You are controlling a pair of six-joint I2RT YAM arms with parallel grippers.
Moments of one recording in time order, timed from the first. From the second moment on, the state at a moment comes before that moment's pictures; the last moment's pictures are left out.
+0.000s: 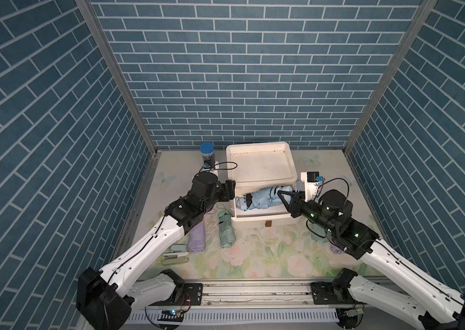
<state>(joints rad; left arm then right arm) -0.59 1.14 0.99 -0.33 -0.14 -0.51 0.78 0.86 0.79 -0.13 -0.03 0.54</state>
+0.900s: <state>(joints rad) -0.59 1.16 1.00 -0.31 -0.15 -0.48 0.94 0.89 0.69 -0.04 0.15 0.57</state>
